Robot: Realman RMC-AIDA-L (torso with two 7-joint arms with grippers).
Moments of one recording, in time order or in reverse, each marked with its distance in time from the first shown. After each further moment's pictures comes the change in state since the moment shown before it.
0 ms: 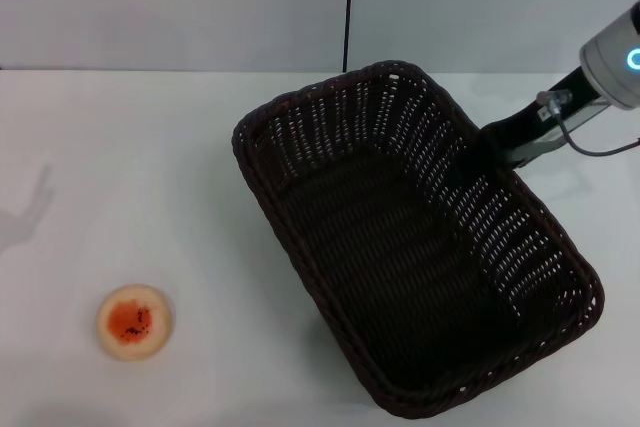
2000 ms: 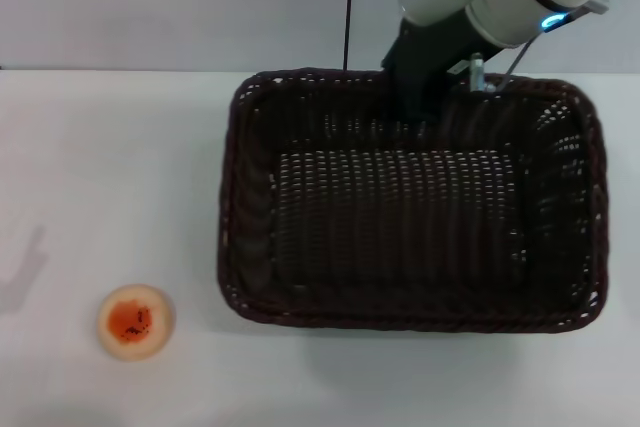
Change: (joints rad) left arm 0.157 -0.007 0.081 0.000 0.009 0.184 -0.092; right arm 0.019 0.050 -0.365 -0.275 0.148 0.137 -0.808
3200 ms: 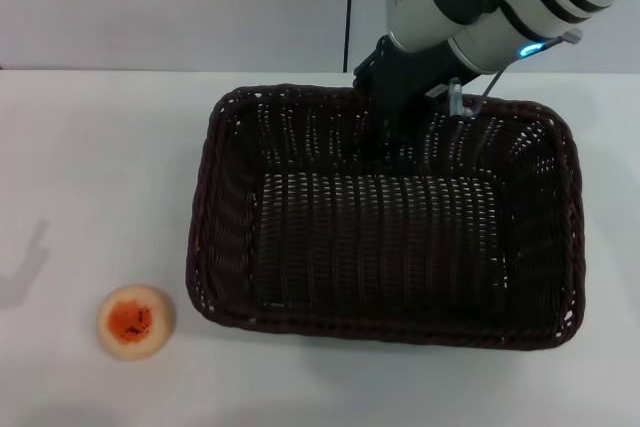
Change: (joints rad) left arm -0.014 0.004 0.005 0.007 0.000 -0.009 0.000; right arm -0.038 0.003 -0.051 0.034 0.096 0.070 -0.043
